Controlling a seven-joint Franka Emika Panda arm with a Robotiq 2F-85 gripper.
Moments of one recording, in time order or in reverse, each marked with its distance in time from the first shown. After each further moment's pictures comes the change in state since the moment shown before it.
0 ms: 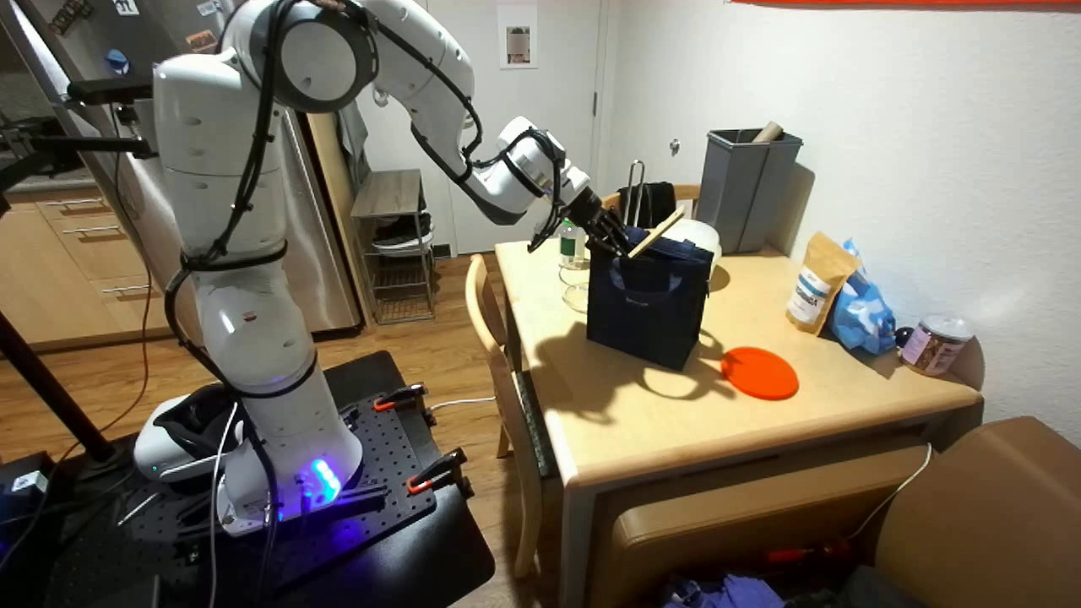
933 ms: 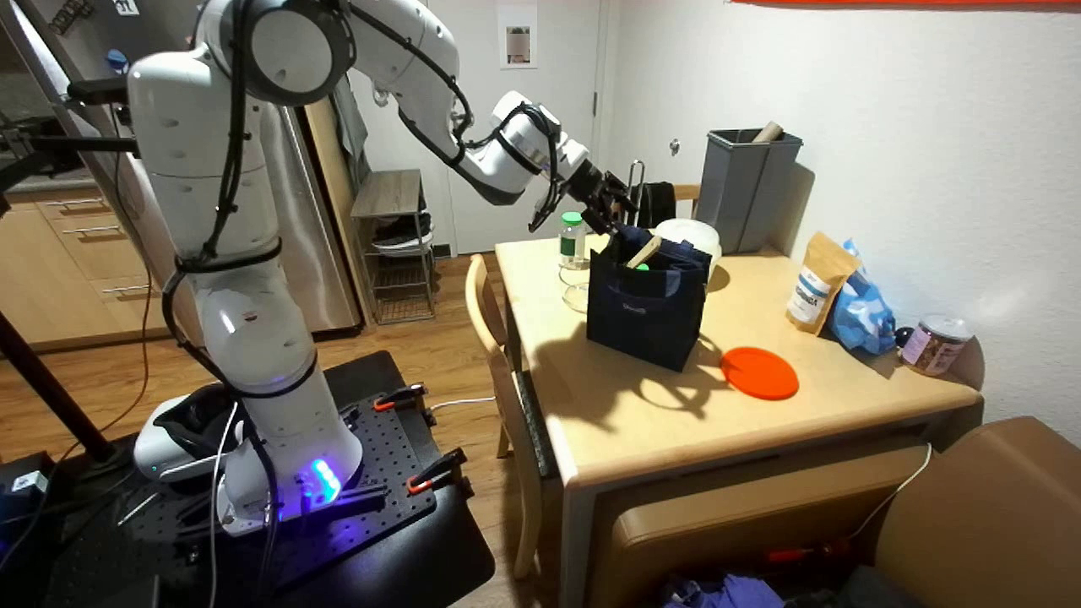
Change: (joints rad) arm 0.006 -0.082 0.006 0.015 0.007 0.000 -0.021
